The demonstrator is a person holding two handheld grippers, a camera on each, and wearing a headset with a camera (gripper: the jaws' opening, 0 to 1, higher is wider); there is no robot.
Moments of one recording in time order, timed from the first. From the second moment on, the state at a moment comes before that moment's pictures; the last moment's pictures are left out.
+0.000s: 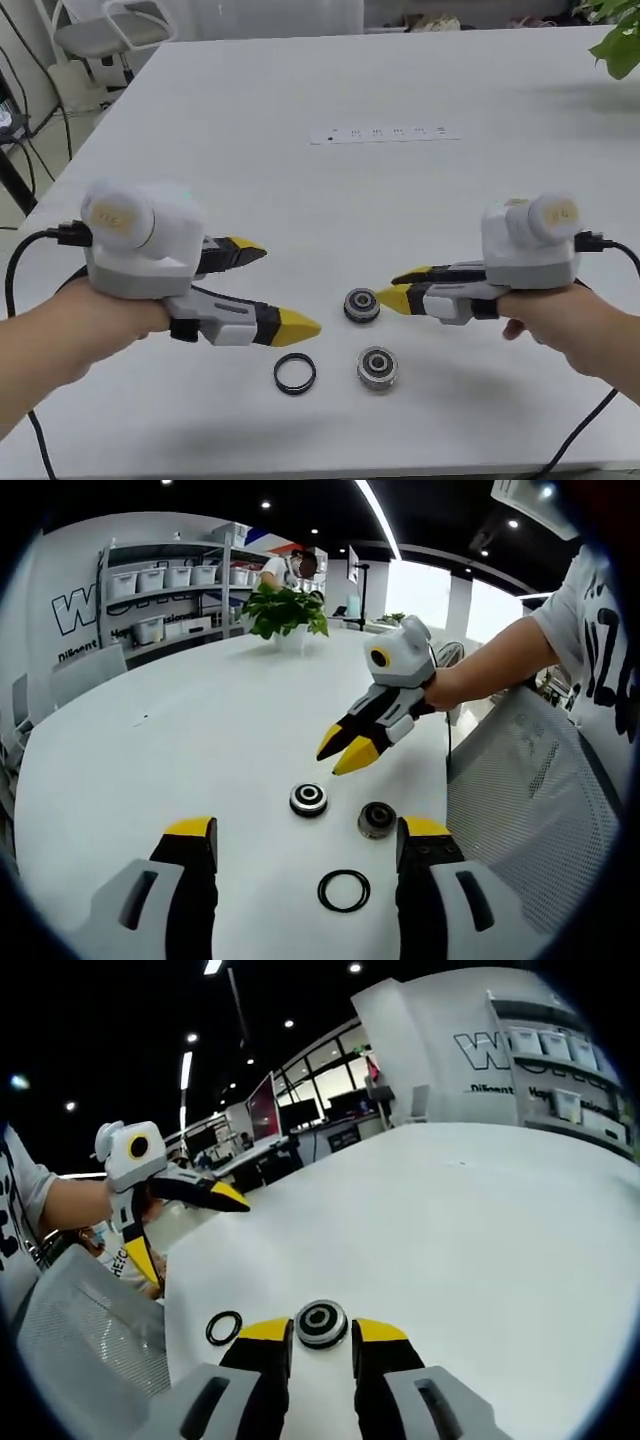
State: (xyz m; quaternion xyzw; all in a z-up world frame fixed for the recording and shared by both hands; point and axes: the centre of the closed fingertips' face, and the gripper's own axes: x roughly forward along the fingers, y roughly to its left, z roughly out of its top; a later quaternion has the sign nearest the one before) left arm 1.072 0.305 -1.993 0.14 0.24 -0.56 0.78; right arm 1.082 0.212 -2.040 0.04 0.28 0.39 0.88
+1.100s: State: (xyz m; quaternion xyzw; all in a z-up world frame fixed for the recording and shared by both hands) left arm 1.082 0.254 -2.033 0.14 0.27 -0.59 0.75; right arm 1.079 0.212 -2.067 -0.01 0.29 0.40 0.87
